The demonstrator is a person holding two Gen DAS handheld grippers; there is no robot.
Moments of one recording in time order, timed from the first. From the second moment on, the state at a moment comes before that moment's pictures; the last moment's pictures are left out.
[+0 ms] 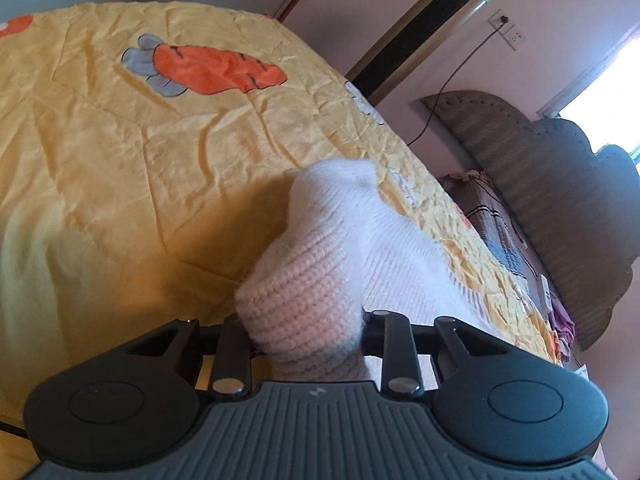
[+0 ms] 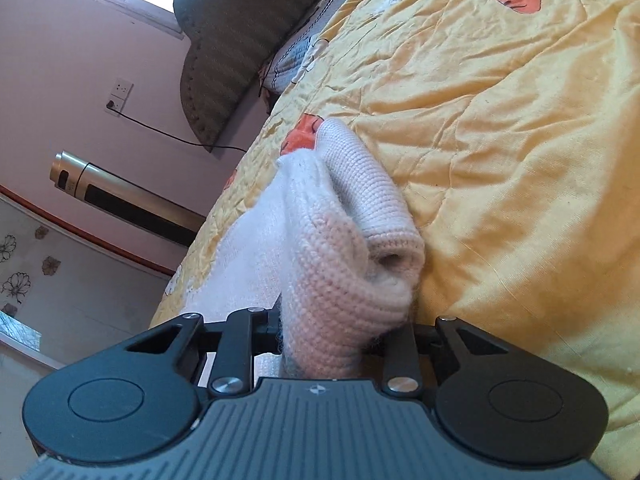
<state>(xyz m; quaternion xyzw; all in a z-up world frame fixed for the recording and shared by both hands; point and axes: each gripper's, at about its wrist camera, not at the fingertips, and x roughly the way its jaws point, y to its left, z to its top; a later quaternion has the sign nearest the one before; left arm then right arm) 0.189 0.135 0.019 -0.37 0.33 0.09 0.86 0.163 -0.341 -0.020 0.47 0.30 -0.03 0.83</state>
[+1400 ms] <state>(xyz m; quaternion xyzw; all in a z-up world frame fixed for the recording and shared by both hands) 0.193 0.060 0.009 0.03 0.38 0.02 0.92 0.200 -0.254 0.029 0.16 0.40 0.05 0.90</state>
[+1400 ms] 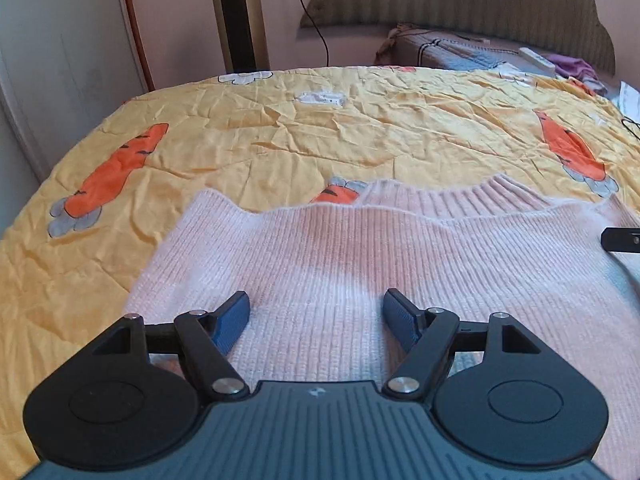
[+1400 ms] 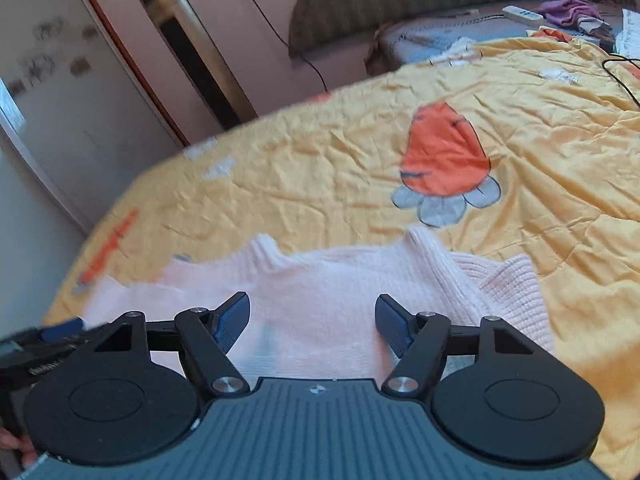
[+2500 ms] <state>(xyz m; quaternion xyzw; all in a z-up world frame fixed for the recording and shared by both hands) 0.206 0.059 0.001 0.03 0.36 0.02 0.93 0.221 -0.225 -0.002 0.01 0.41 0.04 0.91</state>
